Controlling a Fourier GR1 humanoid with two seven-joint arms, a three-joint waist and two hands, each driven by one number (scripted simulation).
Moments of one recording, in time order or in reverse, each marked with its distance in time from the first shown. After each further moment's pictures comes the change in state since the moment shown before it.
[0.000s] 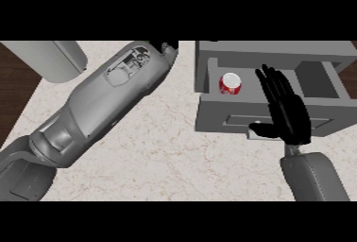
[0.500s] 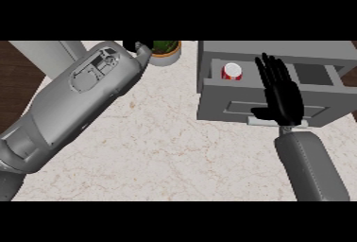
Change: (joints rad) left arm 0.081 0.137 -0.014 -0.189 -0.027 -0.023 0.116; right arm -0.173 -0.003 -0.064 0.288 0.112 -0.166 -0.005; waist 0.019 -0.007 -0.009
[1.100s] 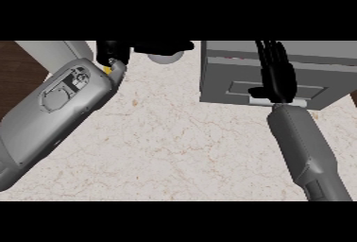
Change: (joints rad) left arm 0.152 0.116 0.000 -0.196 -0.026 -0.014 0.060; right arm -0.267 -0.002 -0.115 0.394 0.034 -0.205 -0.002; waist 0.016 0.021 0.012
